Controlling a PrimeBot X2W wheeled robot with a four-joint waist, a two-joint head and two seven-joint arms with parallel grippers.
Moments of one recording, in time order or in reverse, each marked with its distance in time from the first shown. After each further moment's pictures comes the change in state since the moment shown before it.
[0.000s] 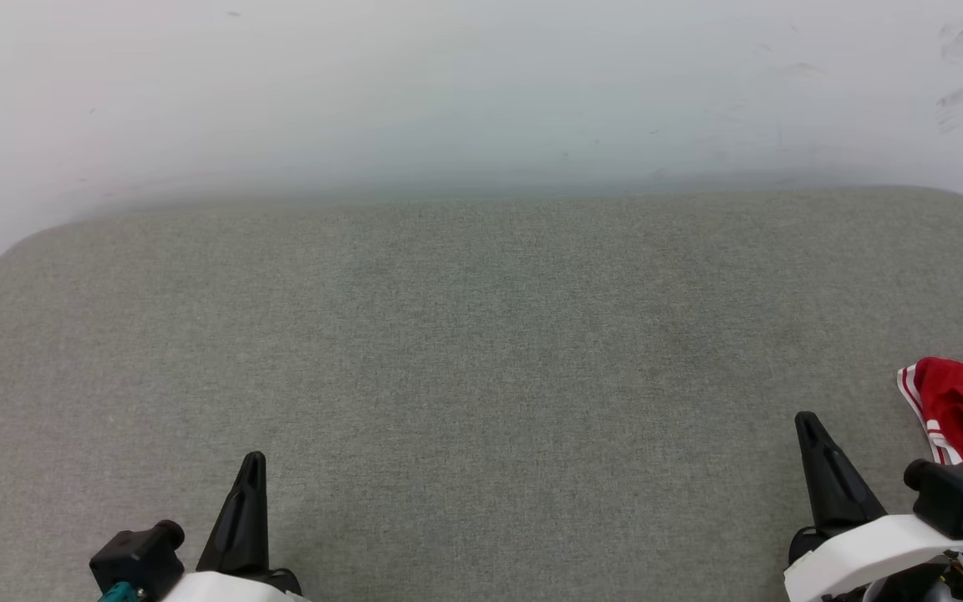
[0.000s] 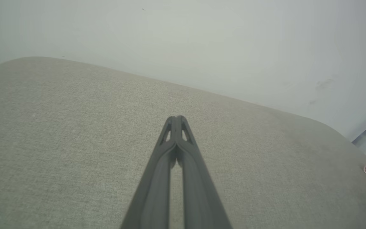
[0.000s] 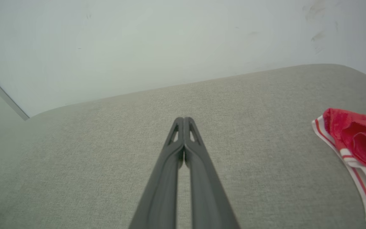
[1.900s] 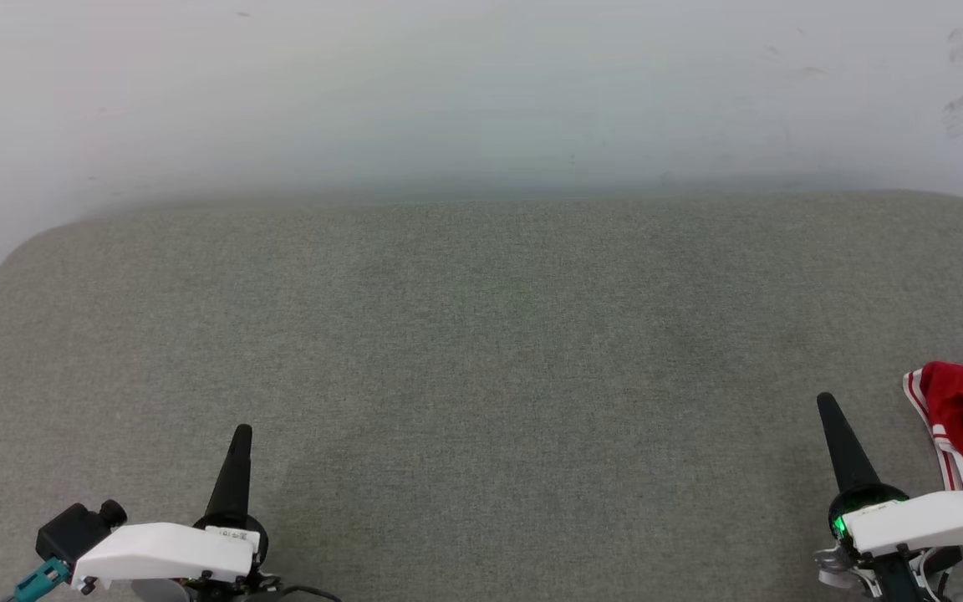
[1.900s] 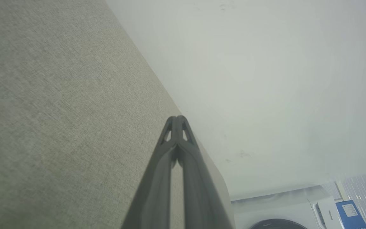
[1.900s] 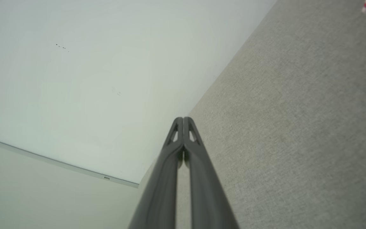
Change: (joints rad) left arm -0.121 -0.003 0.060 0.095 -0.785 -0.009 0.204; right arm -0.072 0.014 -0.057 0.088 0.811 0.000 0.119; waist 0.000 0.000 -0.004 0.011
